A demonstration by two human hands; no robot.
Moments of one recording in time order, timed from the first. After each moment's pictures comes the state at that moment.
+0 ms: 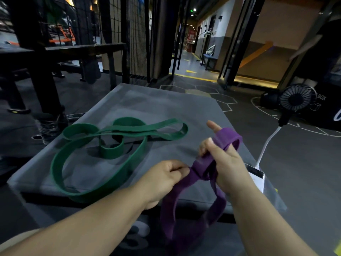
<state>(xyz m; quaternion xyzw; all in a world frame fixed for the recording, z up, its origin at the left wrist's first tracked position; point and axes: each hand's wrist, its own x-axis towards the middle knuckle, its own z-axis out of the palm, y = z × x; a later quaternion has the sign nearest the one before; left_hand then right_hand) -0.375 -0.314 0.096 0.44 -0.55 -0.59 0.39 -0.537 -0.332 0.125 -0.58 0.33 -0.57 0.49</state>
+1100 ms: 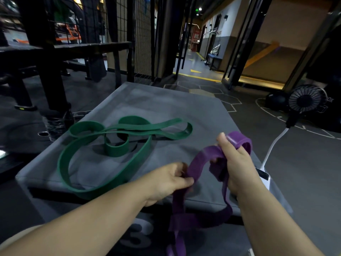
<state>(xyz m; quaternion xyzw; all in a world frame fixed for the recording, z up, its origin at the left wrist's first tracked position) -0.365 -0.314 0.094 0.42 -0.60 -0.60 0.32 -0.537 -0.334 0.128 -0.46 0.43 -0.59 0.50</state>
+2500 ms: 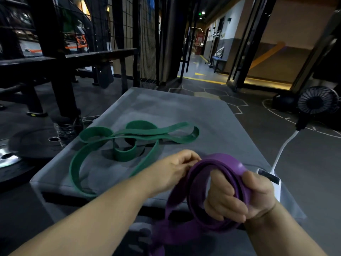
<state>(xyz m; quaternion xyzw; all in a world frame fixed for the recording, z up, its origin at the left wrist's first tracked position) -0.348 -0.317 0.125 0.38 -0.68 -0.51 0.35 -0.527 -0.307 0.130 -0.54 -0.05 -0.22 0.81</state>
